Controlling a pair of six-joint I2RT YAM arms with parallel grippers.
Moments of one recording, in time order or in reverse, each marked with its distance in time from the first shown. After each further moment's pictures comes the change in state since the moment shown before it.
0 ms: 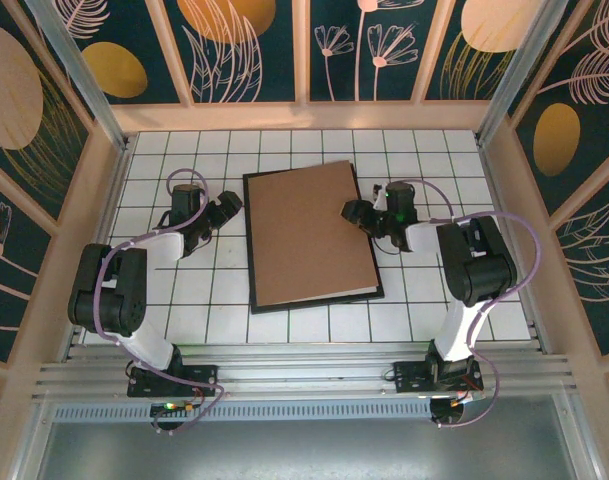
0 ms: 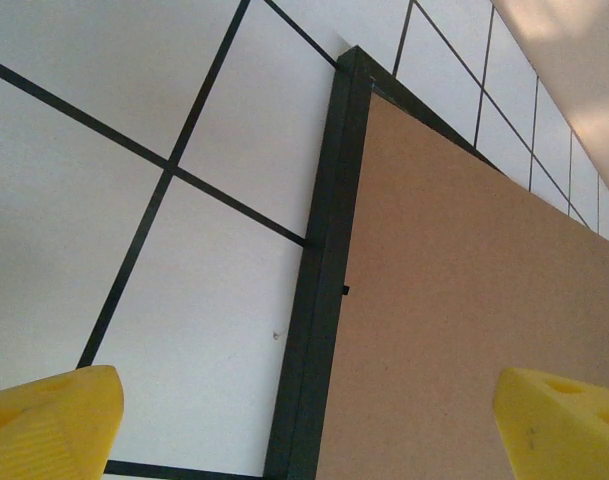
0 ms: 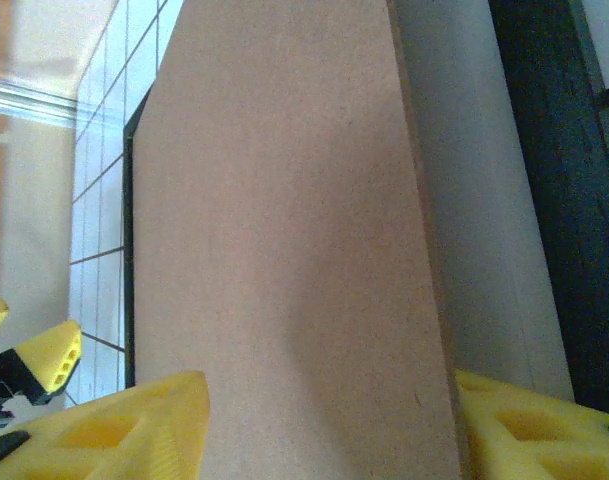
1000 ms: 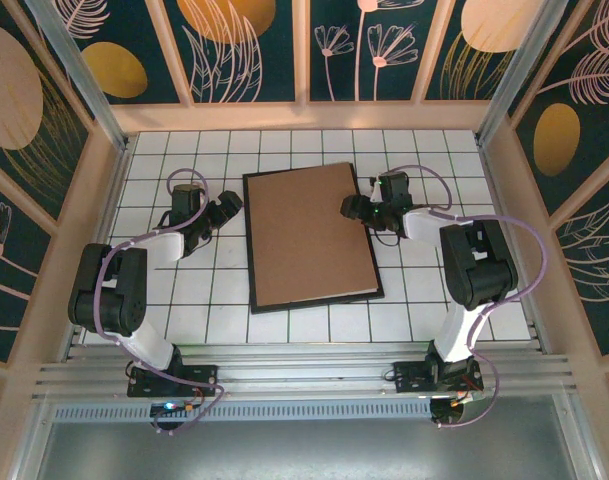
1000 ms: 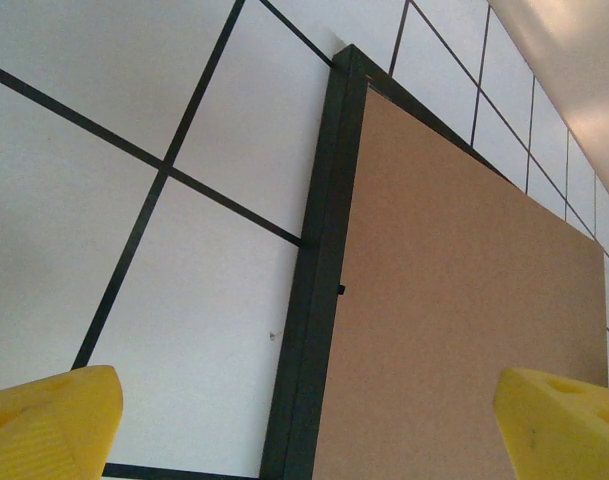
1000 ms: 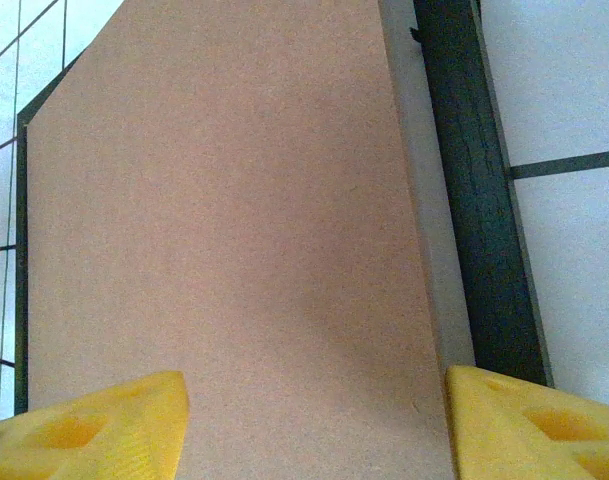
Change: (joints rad) left arm 0.000 0.002 0.000 0.006 0.004 0.001; right arm 0.026 -0.024 0.153 -0.321 0.174 -0.187
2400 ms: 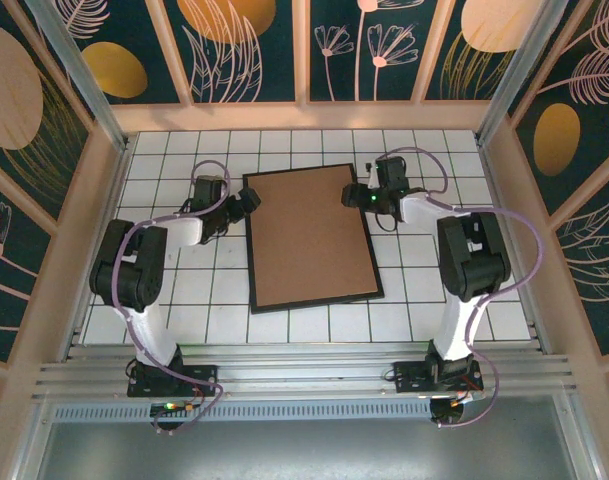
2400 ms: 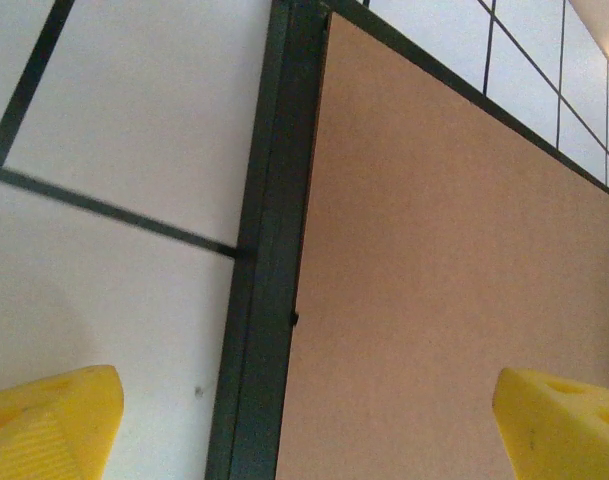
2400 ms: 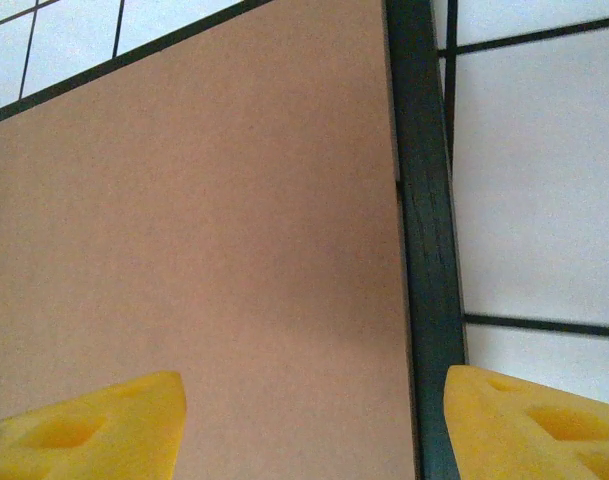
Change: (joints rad) left arm -0.086 0.209 0.193 -0.048 -0.016 0.049; right arm -0.005 0.092 0.198 -0.125 0.095 -0.184
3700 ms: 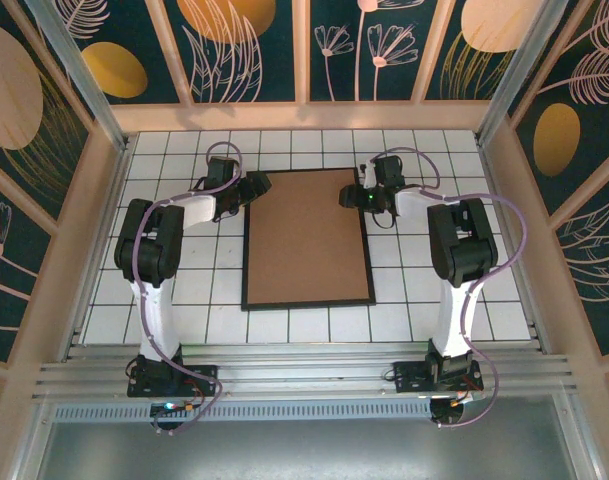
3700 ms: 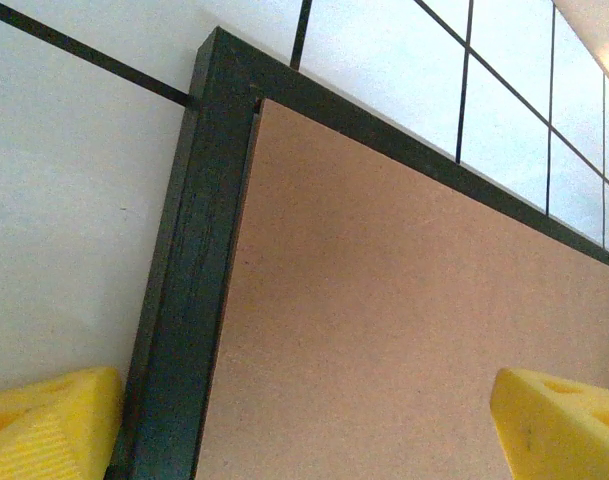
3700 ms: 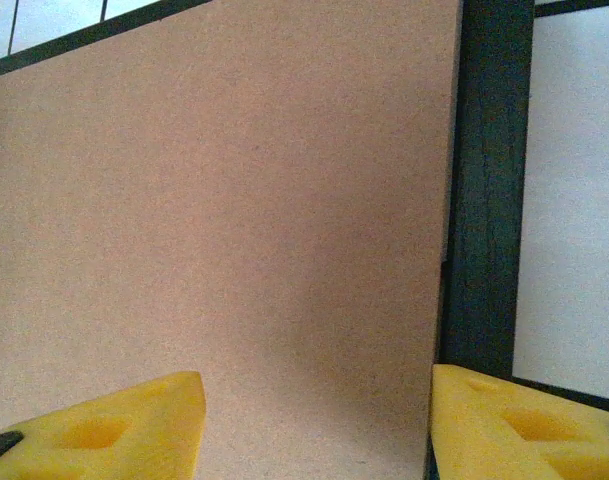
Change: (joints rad) left arm -0.014 0.232 0.310 -0.089 0.038 0.021; right arm -0.017 0.116 0.074 -0.009 -0.106 -0.039
